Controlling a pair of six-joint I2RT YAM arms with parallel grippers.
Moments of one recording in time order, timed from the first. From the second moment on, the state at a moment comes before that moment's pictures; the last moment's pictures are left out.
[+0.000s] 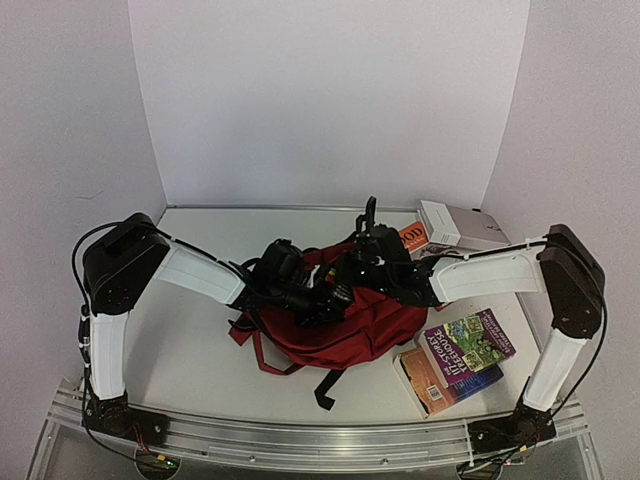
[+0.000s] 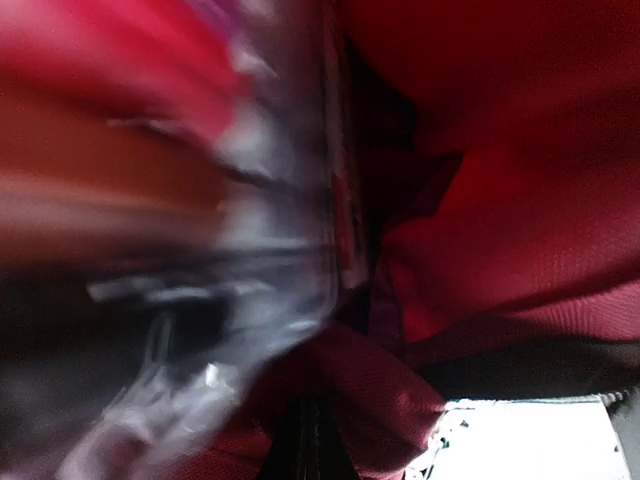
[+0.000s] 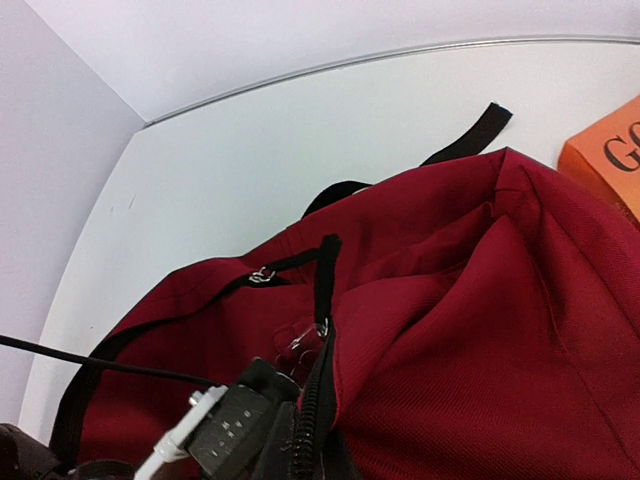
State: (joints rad) left arm -0.88 2.05 1.17 0.30 0.64 -1.09; right arm 0.88 1.81 1.11 0.18 0.27 0.67
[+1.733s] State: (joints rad) left arm -0.74 1.90 1.11 0.12 0.68 -1.01; right arm 0.88 1.68 0.97 0.19 -0.02 0.64
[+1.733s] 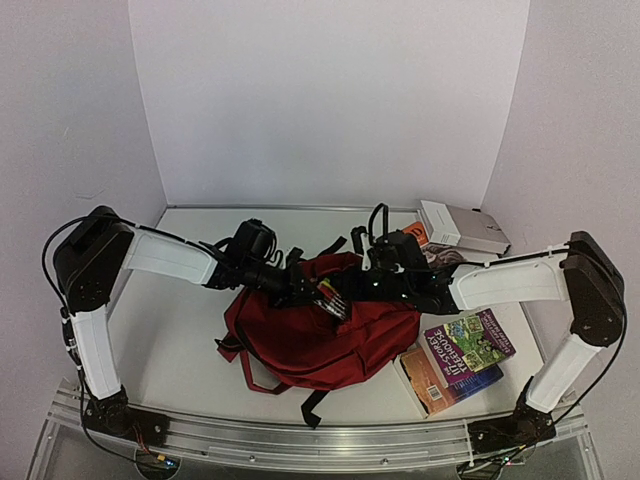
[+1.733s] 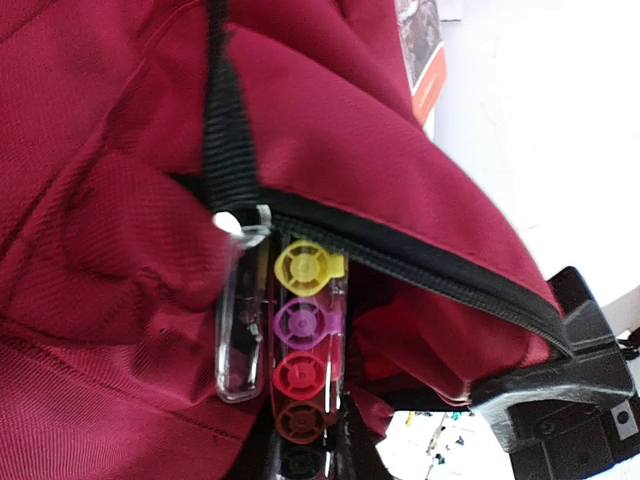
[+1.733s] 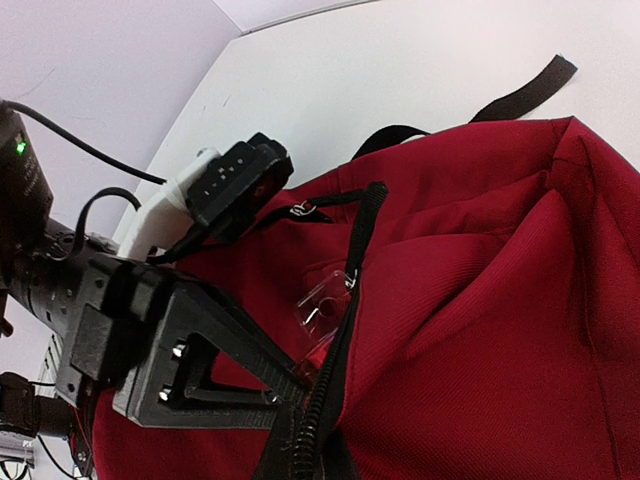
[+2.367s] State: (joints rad) left arm -0.79 2.00 1.28 0.10 0.66 -0.96; right arm 0.87 1.74 1.04 0.14 0.12 0.71
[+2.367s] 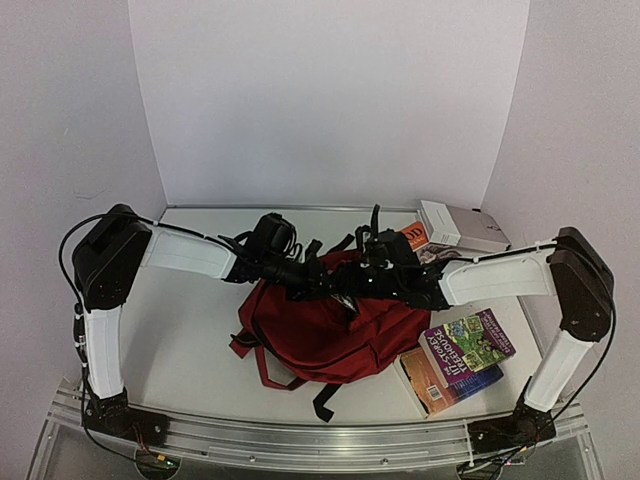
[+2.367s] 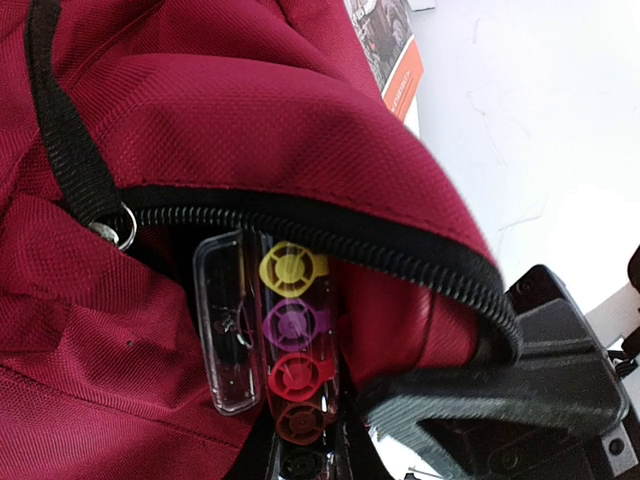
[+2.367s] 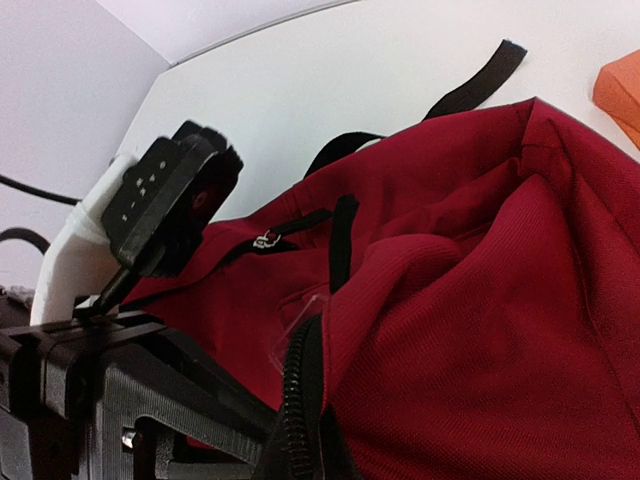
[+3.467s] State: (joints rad) left arm -0.78 1.90 1.17 0.00 0.61 -0.86; right arm 0.94 1.61 0.91 0.23 0.07 0.63
